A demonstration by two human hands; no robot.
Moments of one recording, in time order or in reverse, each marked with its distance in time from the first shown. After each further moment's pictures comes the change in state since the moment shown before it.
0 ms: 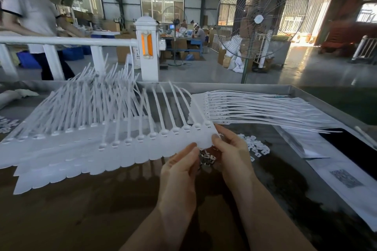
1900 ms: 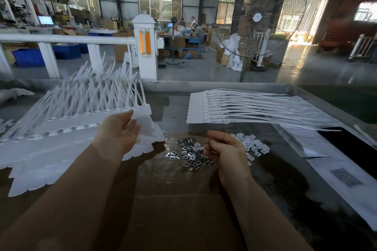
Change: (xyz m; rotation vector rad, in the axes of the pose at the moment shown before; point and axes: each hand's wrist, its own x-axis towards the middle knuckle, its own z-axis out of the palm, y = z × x) left_hand 0.100 0.112 -0.039 0.000 0.281 -0.075; right_hand -0.002 0.004 0.006 0.046 0.082 0.037
